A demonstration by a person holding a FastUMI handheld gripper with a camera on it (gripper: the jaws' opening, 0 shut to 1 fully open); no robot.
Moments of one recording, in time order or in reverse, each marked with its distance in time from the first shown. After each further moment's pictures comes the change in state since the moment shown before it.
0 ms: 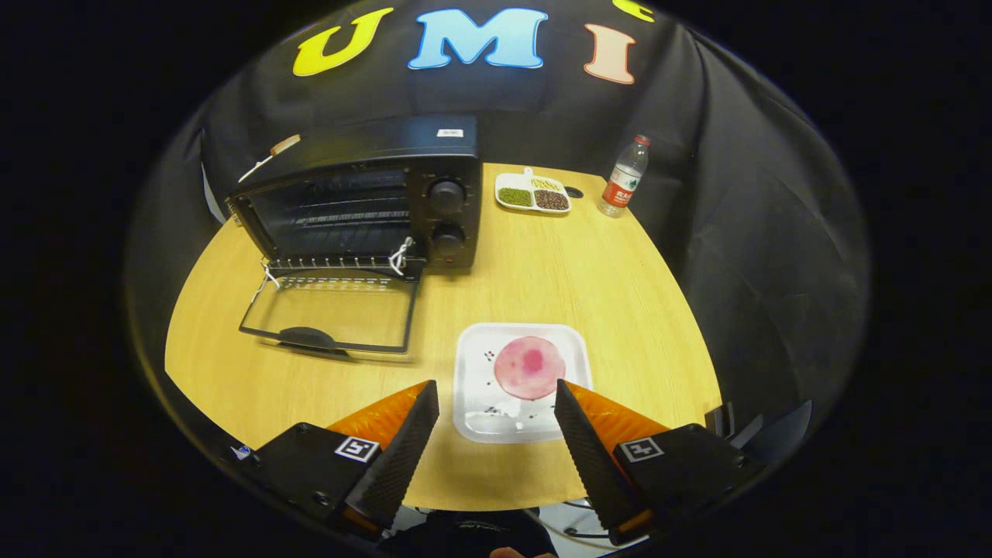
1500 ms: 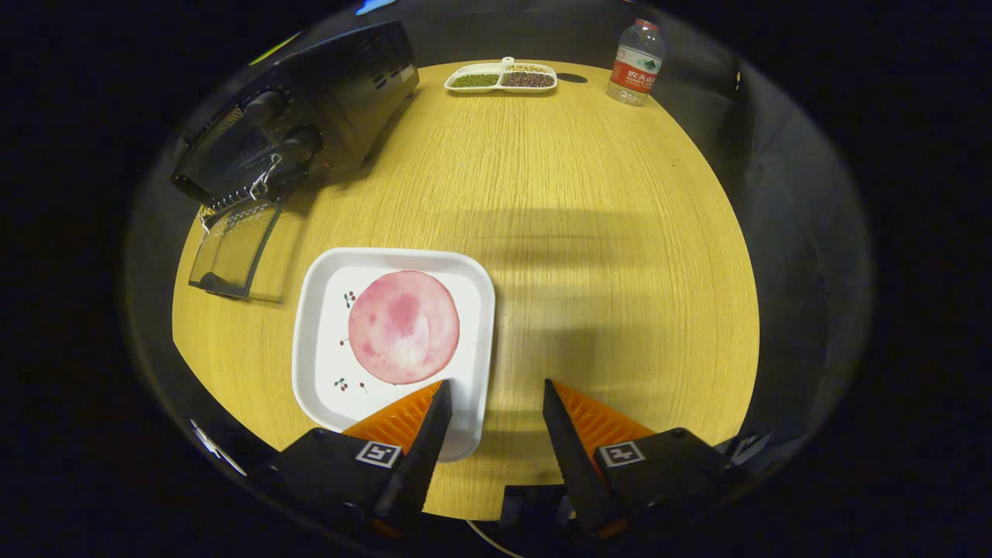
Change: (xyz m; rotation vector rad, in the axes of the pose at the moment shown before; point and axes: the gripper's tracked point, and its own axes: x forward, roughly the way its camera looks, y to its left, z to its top) arm 0.097 -0.098 -0.051 -0.046 0.380 0.209
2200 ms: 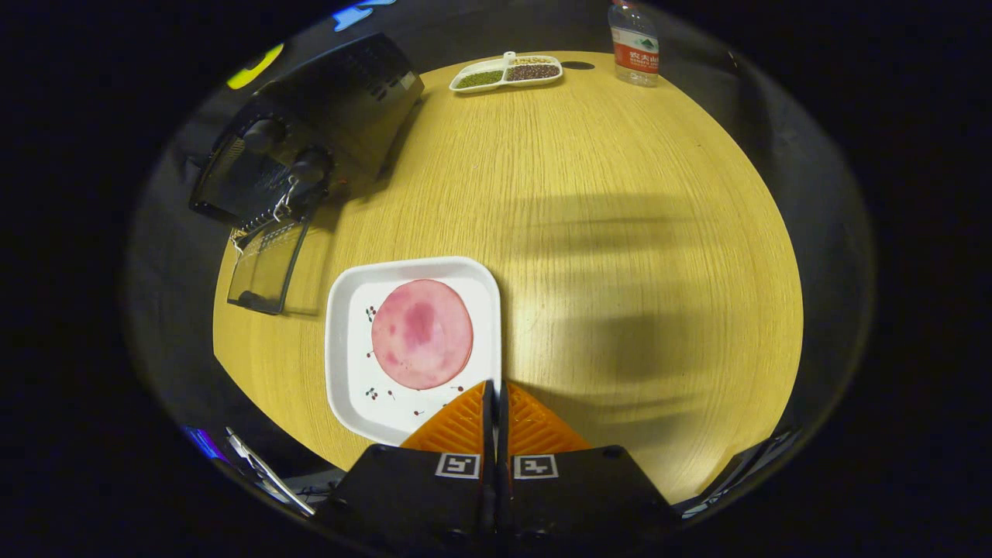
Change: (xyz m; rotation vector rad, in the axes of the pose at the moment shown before) arm 0.012 0.011 0.002 0.105 0.014 0.188
